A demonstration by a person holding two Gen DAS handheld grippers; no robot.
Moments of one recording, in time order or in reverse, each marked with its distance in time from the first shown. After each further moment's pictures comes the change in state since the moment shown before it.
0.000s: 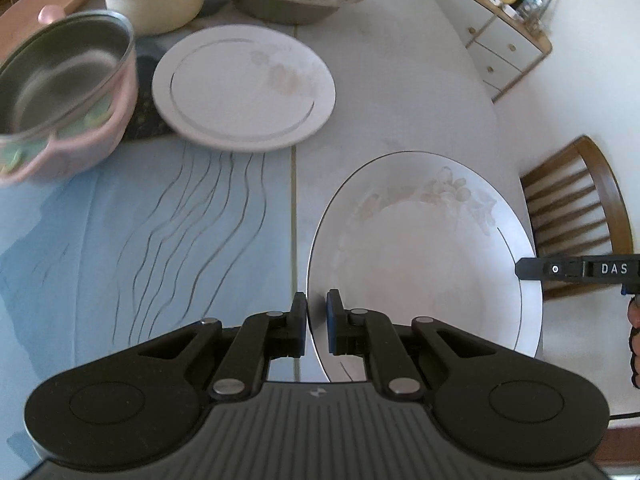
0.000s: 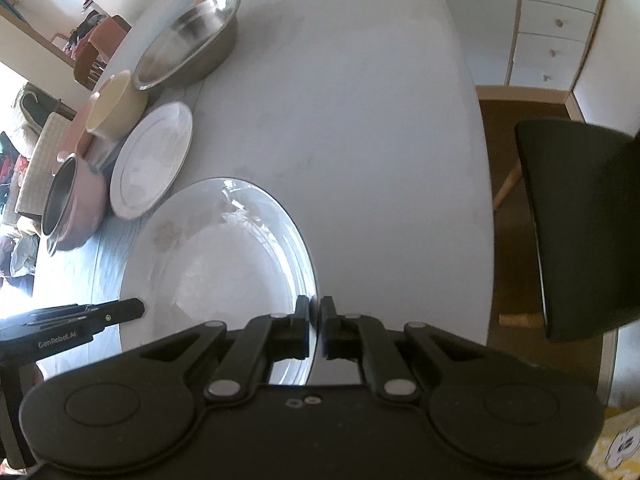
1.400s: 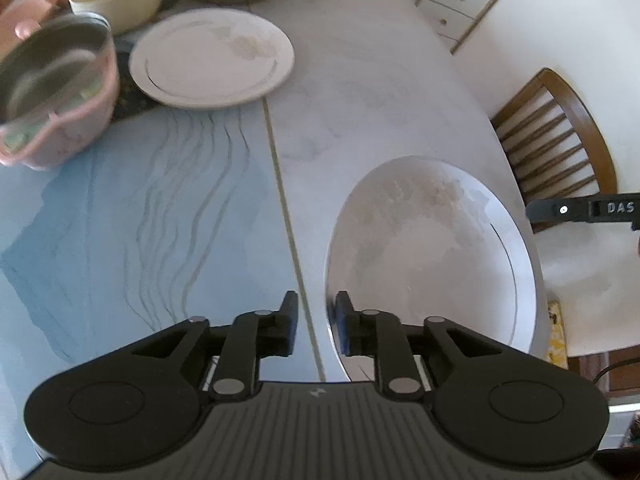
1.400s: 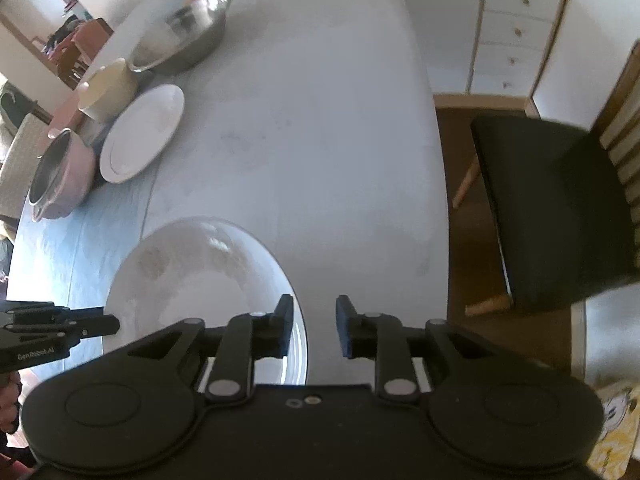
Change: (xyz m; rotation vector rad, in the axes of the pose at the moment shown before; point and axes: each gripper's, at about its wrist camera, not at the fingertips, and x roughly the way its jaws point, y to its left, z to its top) left arm -0.015 -0.008 -0.033 0.178 0.032 -0.018; right arm -0.029 0.013 -0.043 -0.041 -0.082 -0.123
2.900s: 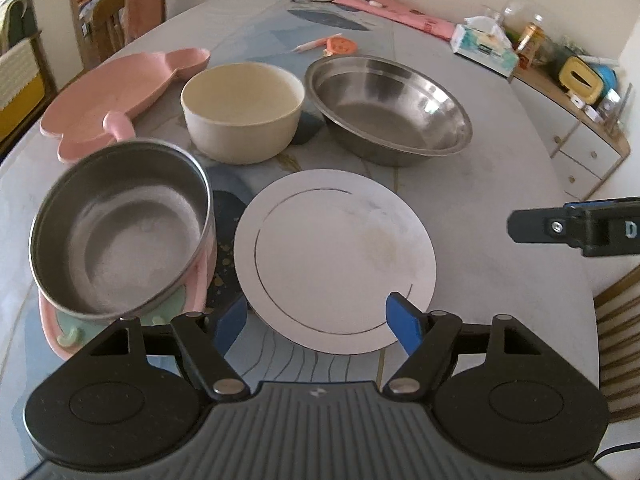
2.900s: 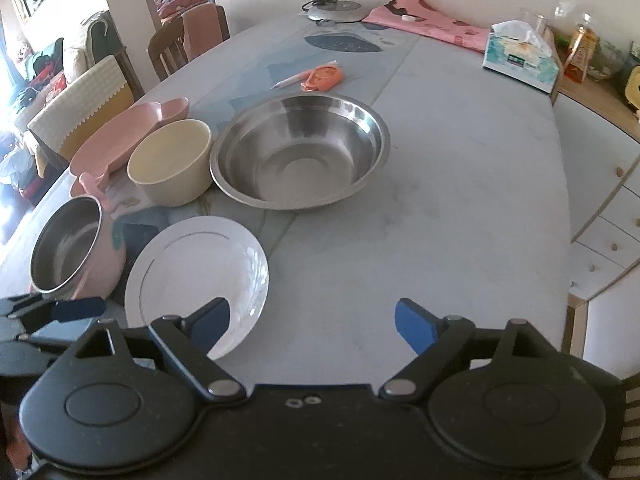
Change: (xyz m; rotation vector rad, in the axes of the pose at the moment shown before) left arm 0.017 0.044 0.109 -0.345 -0.295 0.278; right arm 0.077 0.115 0.182 -0.446 -0.136 0.063
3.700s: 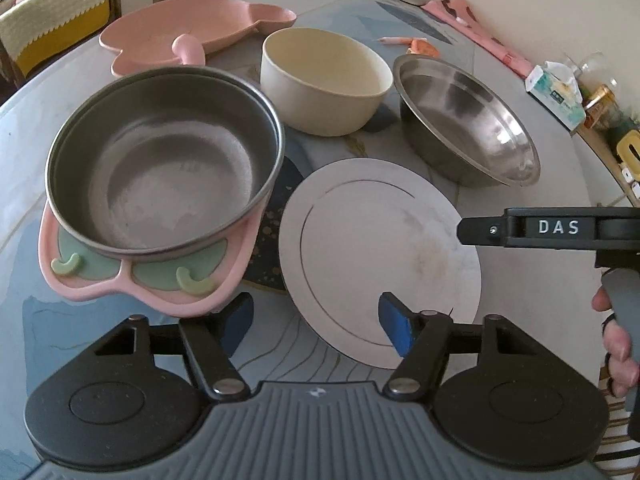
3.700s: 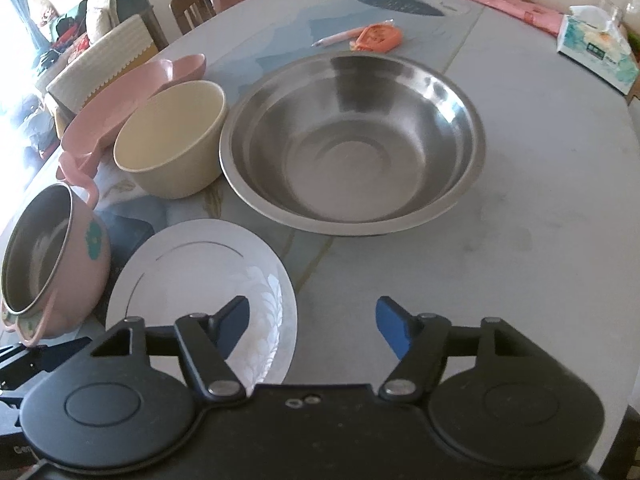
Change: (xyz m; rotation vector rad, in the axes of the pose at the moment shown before) left arm 0.020 0.025 -0.009 -0.276 0.018 0.058; right arm 0.086 0.020 0.032 -0.080 0.117 0.092
